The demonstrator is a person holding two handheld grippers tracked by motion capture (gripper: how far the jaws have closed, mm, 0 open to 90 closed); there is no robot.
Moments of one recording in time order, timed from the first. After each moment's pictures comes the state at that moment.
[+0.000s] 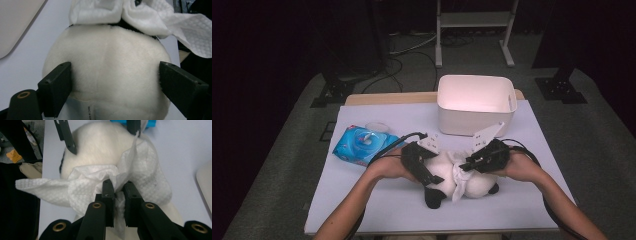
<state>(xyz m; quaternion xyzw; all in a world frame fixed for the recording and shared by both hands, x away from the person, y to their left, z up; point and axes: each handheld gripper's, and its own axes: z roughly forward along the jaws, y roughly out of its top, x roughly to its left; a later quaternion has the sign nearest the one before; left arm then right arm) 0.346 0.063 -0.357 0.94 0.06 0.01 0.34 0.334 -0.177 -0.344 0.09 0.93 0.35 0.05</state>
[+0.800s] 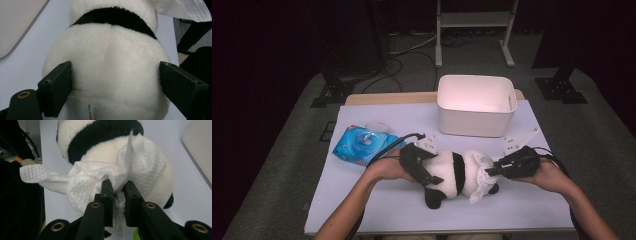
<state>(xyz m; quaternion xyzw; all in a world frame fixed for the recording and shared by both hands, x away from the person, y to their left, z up) 0.345 0.068 -0.360 0.93 0.06 0.01 0.35 0.319 -0.248 -0.359 0.16 0.91 0.37 0.04</state>
